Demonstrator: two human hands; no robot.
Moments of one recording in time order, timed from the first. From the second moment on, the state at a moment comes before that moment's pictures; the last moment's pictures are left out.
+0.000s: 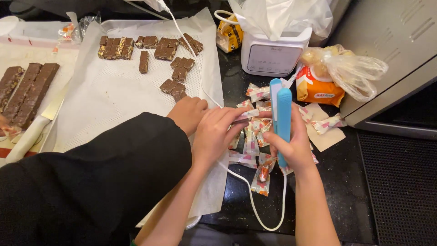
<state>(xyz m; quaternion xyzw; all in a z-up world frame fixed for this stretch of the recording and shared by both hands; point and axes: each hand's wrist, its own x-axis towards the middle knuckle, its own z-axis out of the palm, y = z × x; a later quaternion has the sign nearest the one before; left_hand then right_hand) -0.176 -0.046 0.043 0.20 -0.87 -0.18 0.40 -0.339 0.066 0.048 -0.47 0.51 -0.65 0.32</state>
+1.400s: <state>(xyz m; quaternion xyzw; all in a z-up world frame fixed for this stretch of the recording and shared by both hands) -0.179 -0.042 0.062 0.33 -0.71 -0.59 0.19 -0.332 0.049 0.029 -0.46 0.53 -0.66 0.28</state>
